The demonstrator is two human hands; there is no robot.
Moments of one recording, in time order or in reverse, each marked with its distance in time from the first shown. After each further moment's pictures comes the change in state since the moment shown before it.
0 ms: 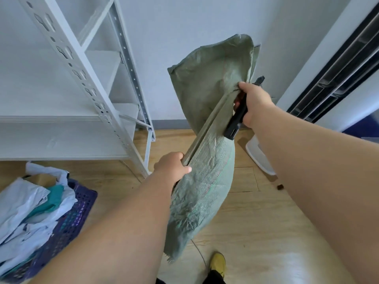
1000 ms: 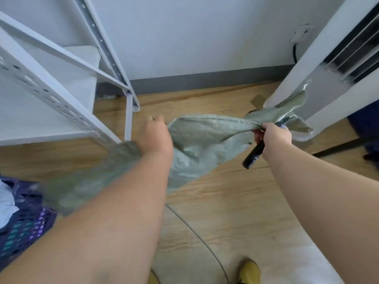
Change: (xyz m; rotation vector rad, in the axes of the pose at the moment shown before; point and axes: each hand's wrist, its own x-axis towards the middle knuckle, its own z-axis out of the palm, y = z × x) left_hand 0.253 -0.114 0.166 0.174 0.498 -0.092; right_hand 0.246 0.325 -0.075 -0.041 0.456 0.192
